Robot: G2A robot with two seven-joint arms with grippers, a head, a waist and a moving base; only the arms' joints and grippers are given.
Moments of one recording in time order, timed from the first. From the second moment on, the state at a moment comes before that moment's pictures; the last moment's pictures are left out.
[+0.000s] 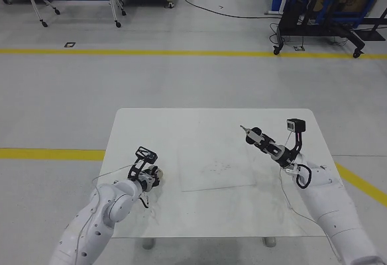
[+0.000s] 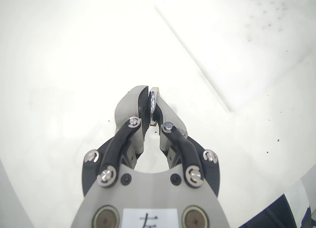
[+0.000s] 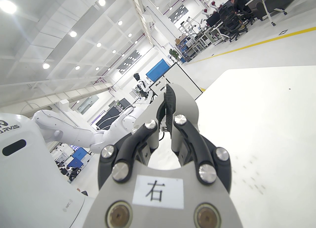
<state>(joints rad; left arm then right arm) 1.37 -1.07 -1.11 -1.64 1.06 -0.09 -0.69 -1.17 -1.10 1.26 -1.09 0.35 -1.01 0.76</state>
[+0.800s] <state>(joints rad) 1.26 -1.10 -1.17 -1.57 0.54 -0.23 -0.66 -1.17 -1.10 1.26 -1.09 0.35 -1.01 0.76</state>
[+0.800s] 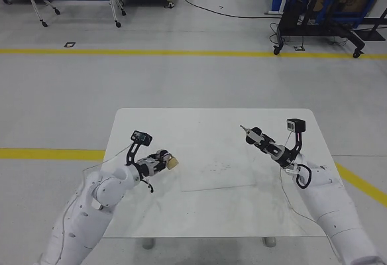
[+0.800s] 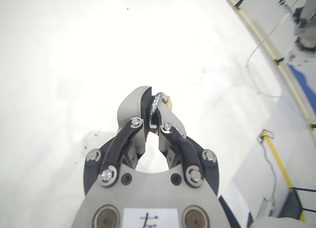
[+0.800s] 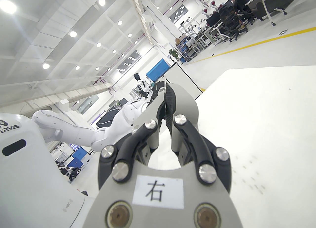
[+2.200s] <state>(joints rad) 0.89 -1.23 -0.96 -1.19 -0.29 -0.06 -0.84 -1.18 -1.11 1.24 -1.14 0.36 -0.94 0.70</state>
